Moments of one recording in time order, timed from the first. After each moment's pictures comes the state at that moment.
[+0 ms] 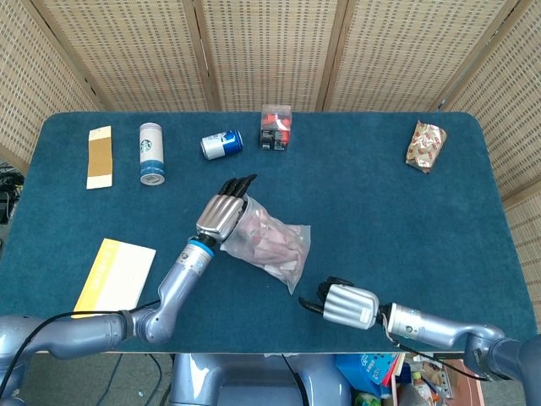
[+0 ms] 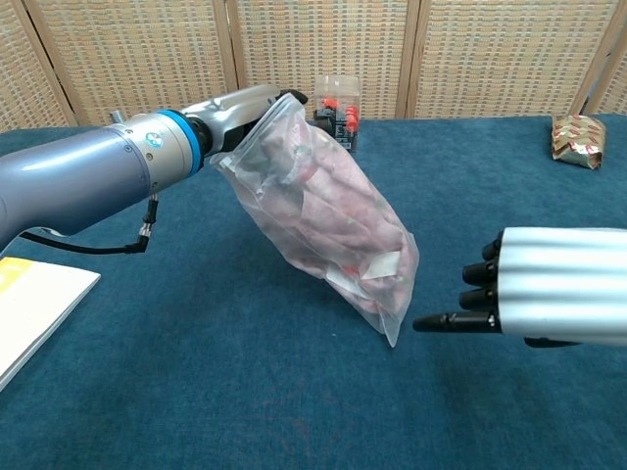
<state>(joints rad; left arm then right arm) -0.95 -1.72 -0.33 -1.43 0.88 0.96 0.37 0.75 -1.47 -0.22 -1.07 -2.16 1.33 -0.34</state>
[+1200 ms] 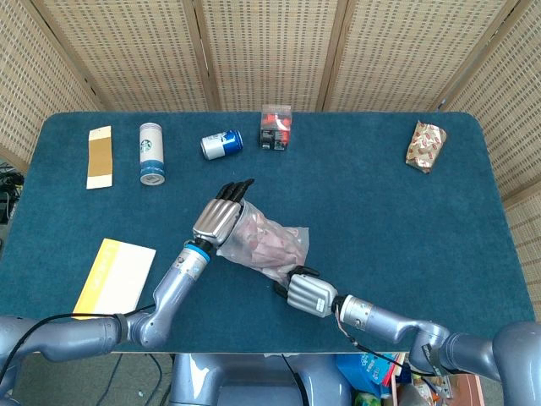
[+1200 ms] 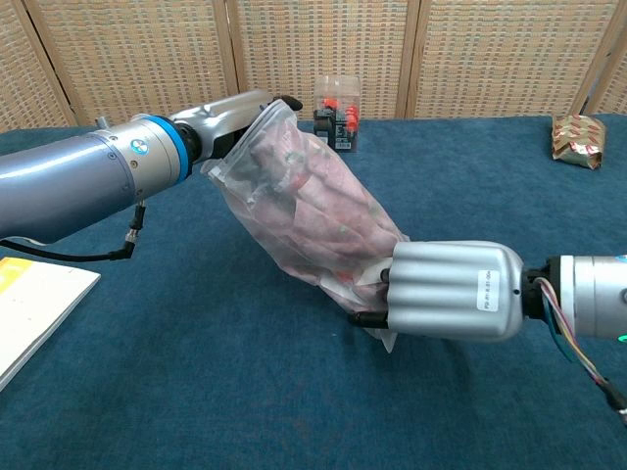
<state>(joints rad) -0.94 -1.69 -0.30 -1.47 0.89 0.97 0.36 0.82 -1.56 -0.06 -1.25 -1.94 0.91 -0.71</state>
